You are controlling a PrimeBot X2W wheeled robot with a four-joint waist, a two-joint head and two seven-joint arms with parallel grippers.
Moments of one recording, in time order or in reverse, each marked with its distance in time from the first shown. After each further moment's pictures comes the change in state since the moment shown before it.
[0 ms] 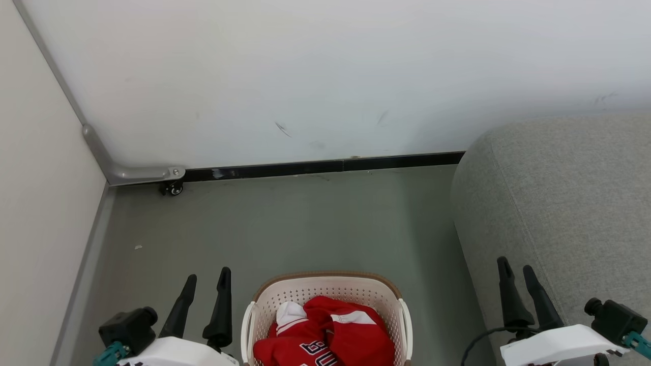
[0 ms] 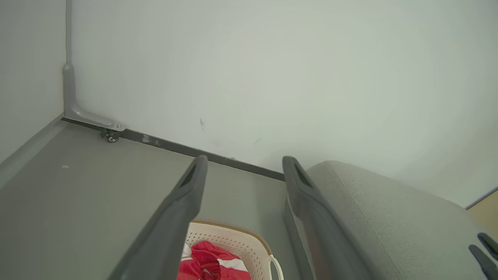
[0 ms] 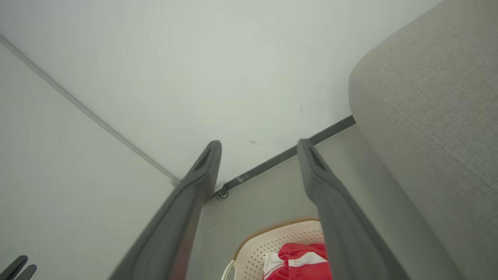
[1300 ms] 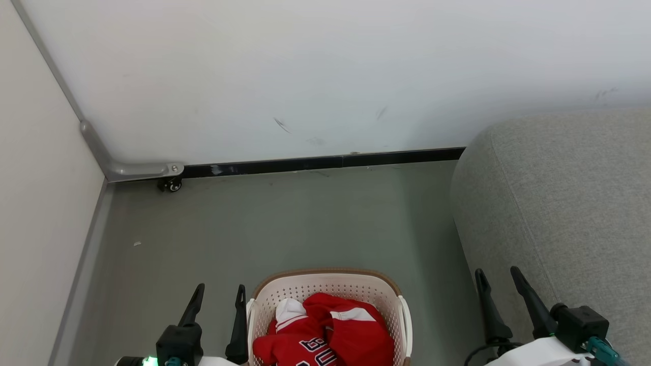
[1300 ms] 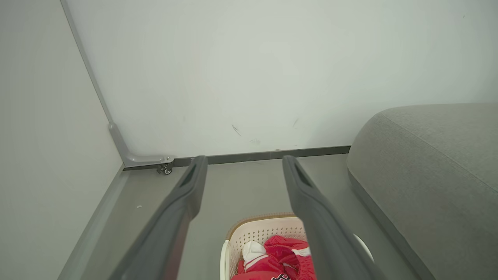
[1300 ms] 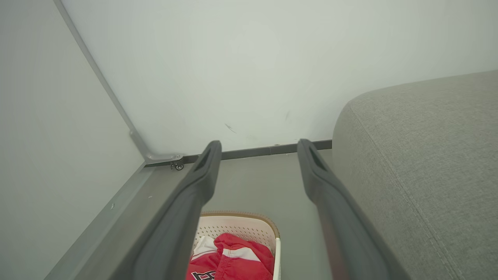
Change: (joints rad) left arm -0.004 -0.006 -0.072 0.113 0.435 0.129 -0.114; right arm 0.000 0.014 0.009 0.053 -0.463 0.001 -0.102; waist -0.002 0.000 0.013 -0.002
